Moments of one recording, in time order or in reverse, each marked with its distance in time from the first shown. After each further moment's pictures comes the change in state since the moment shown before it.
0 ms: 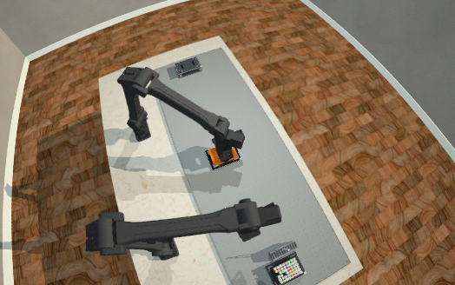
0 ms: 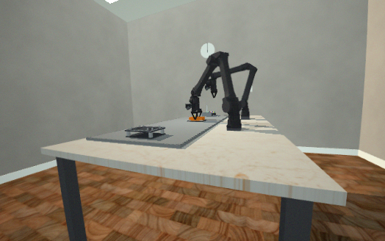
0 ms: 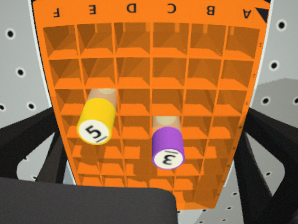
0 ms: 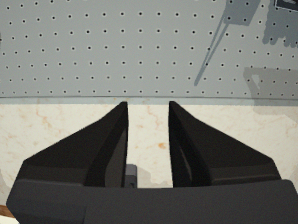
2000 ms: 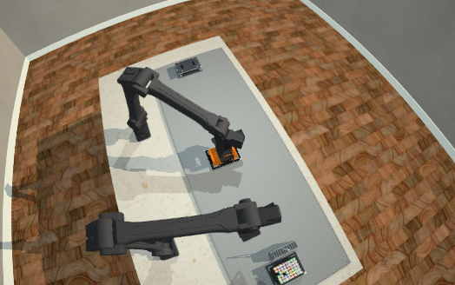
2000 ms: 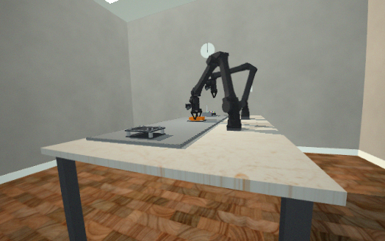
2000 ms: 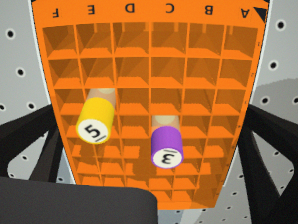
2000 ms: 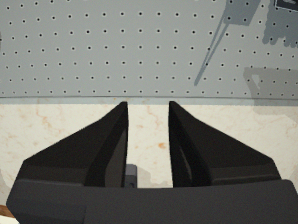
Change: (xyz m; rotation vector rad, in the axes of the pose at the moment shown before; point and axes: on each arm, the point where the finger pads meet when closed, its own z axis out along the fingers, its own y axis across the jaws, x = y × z) left arm 0.000 0.000 0.000 0.000 0.000 0.000; right arm 0.000 0.000 0.000 0.000 0.000 0.000
